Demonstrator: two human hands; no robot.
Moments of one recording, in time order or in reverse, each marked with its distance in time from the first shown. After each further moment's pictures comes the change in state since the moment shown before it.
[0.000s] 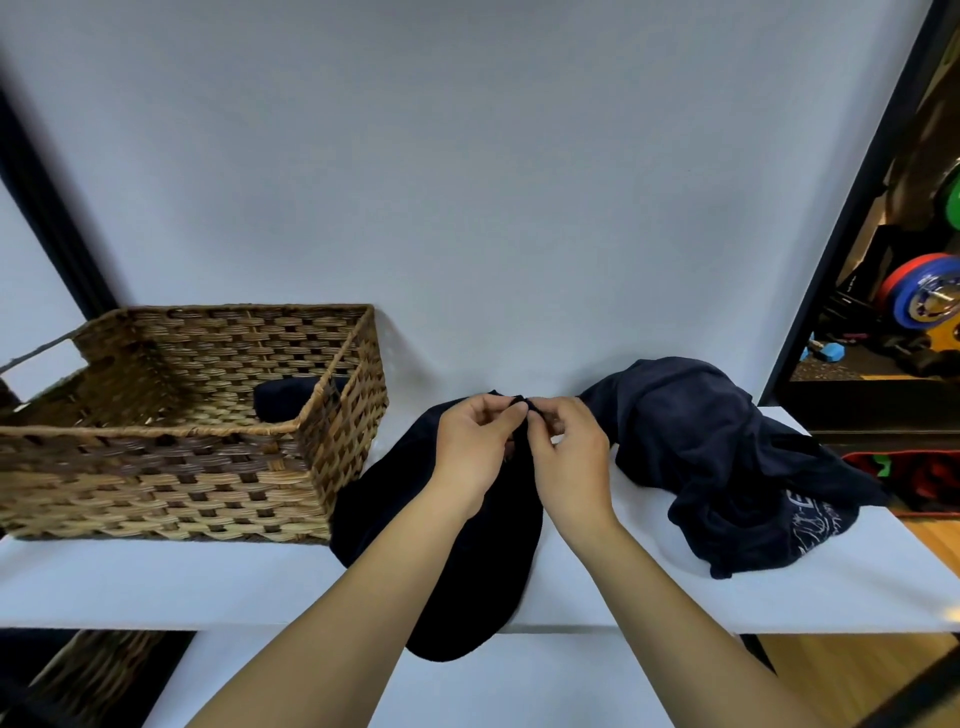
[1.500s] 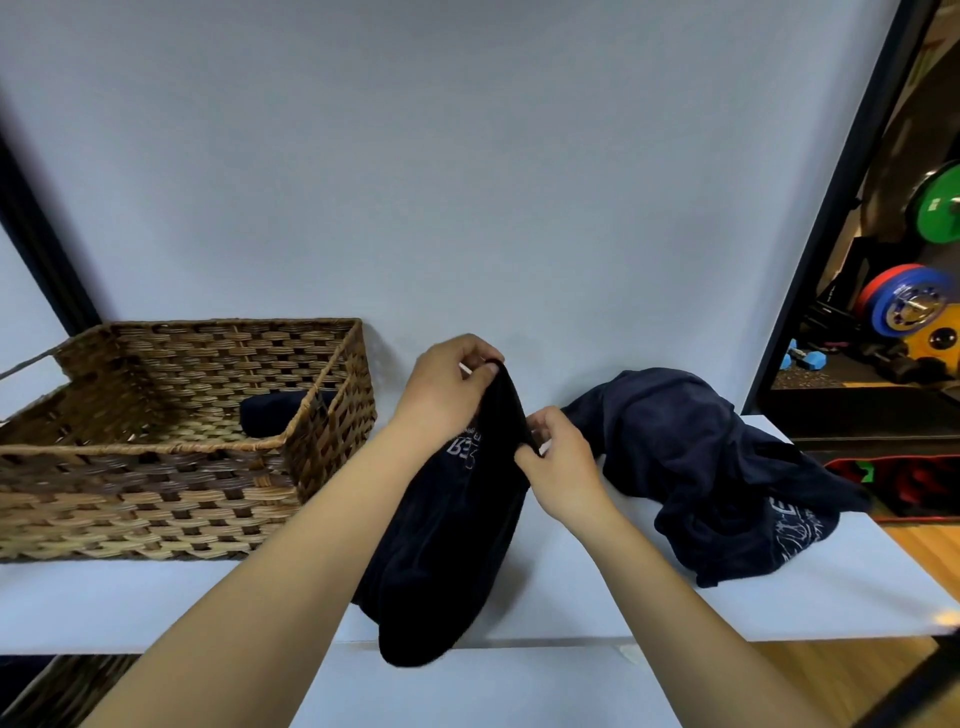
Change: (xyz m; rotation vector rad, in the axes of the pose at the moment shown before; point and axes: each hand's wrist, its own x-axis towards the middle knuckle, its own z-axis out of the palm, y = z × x) left_hand 0.039 0.063 -0.014 0.617 -0.116 0.368; right_hand 0.016 0.002 -0.014 -0.135 -0.251 0.185
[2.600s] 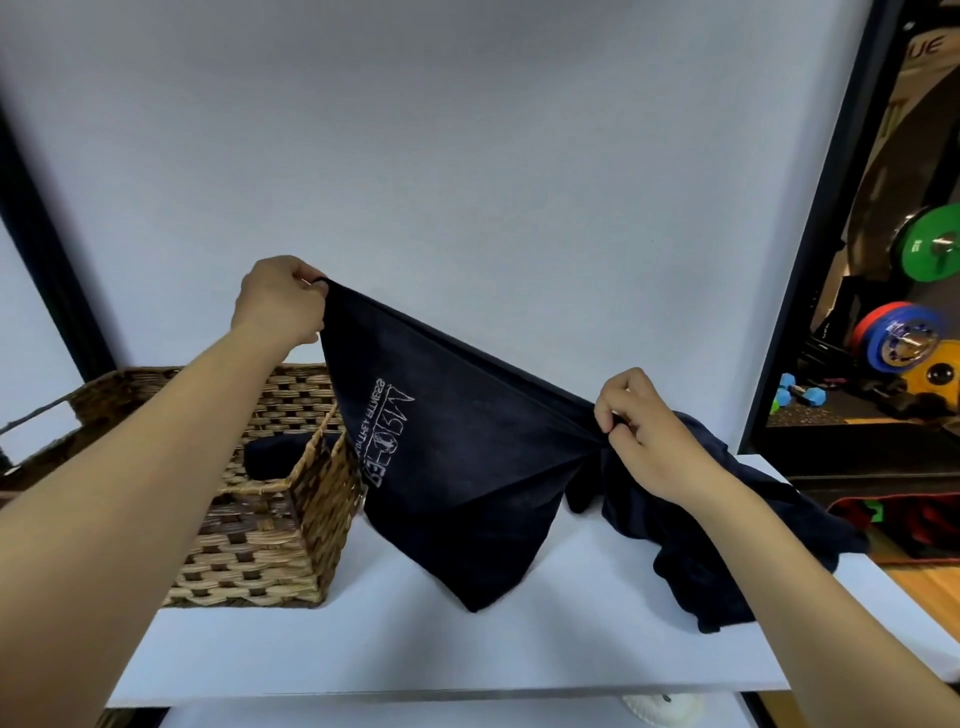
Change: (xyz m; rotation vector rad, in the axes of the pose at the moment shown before) left_hand 0.073 0.029 -0.171 0.217 0.456 -0.152; right_hand 0.027 -0.023 -0.118 -0.302 -0.114 -0.433
